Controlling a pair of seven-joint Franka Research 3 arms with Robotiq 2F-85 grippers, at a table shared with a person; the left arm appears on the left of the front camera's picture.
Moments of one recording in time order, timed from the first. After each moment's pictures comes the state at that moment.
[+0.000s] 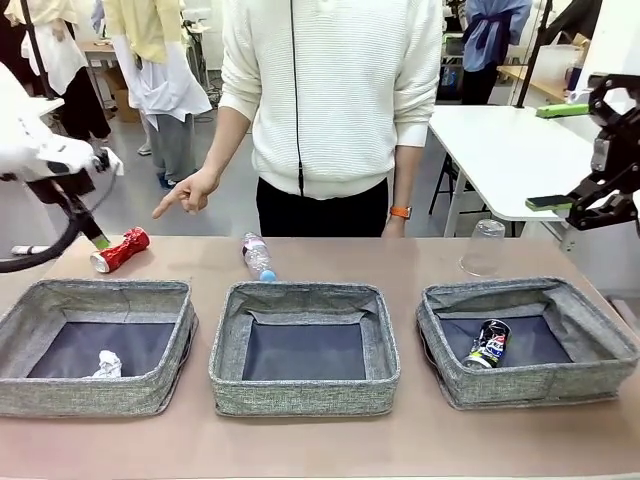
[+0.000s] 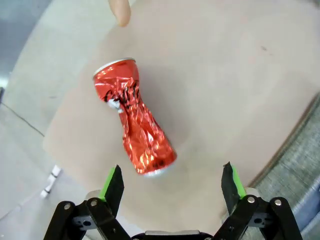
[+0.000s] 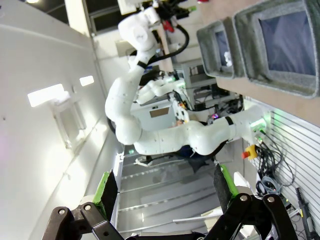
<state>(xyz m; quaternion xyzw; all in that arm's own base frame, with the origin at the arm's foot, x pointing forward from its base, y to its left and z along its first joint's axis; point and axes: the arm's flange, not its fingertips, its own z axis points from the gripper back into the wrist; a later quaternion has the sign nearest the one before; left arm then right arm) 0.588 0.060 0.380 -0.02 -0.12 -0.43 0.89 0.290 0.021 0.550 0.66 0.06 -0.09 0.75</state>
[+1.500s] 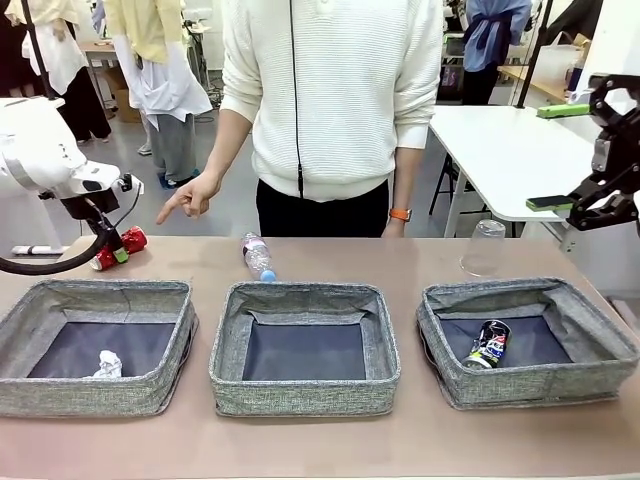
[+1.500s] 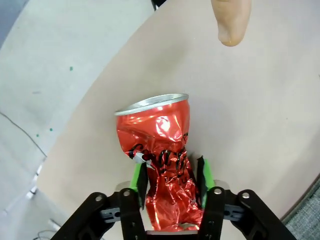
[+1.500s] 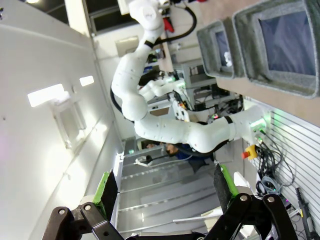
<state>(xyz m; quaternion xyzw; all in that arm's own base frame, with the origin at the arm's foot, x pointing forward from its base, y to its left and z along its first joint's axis) 0.661 0.074 0.320 -0.05 -0.08 -0.41 0.91 0.290 0.021 0.550 0.66 0.06 -0.09 0.75</state>
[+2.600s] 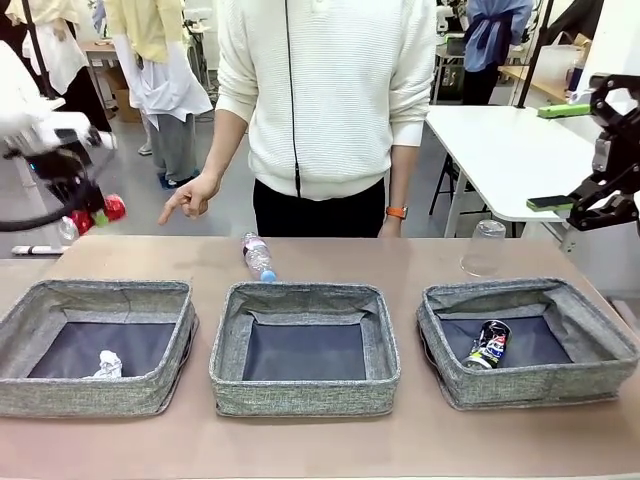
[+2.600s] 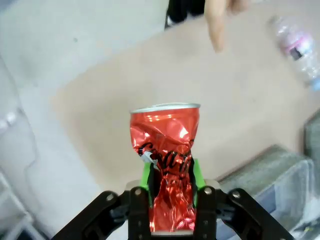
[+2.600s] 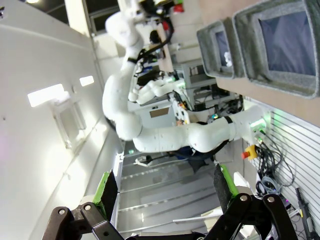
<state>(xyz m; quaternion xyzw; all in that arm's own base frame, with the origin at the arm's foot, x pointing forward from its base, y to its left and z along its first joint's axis) 0.605 0.079 0.458 -0.10 -0.09 -0.20 0.97 0.290 0.021 0.551 0.66 0.06 -0.09 0.75</state>
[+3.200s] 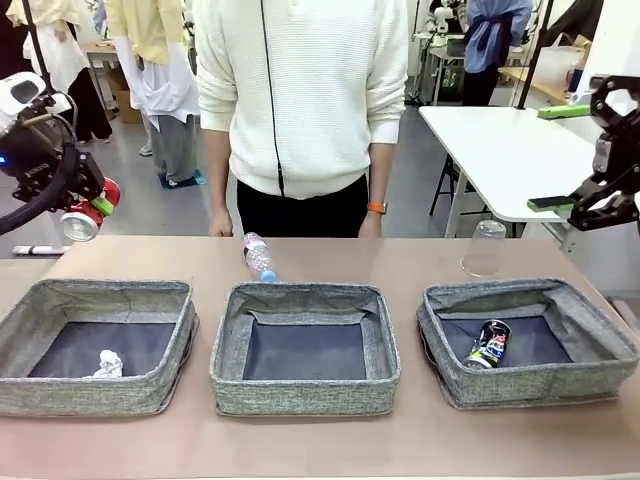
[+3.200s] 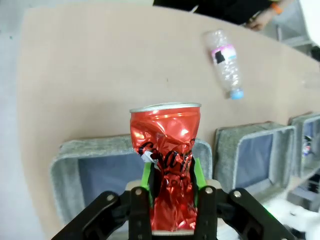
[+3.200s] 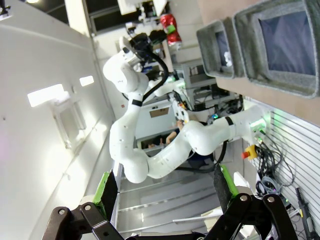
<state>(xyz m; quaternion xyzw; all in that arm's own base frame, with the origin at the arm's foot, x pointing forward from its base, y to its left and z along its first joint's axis) 0.441 0.012 0.510 -0.20 -0.16 0.01 0.97 0.290 0.021 0.551 0.66 0.06 -0.09 0.75</state>
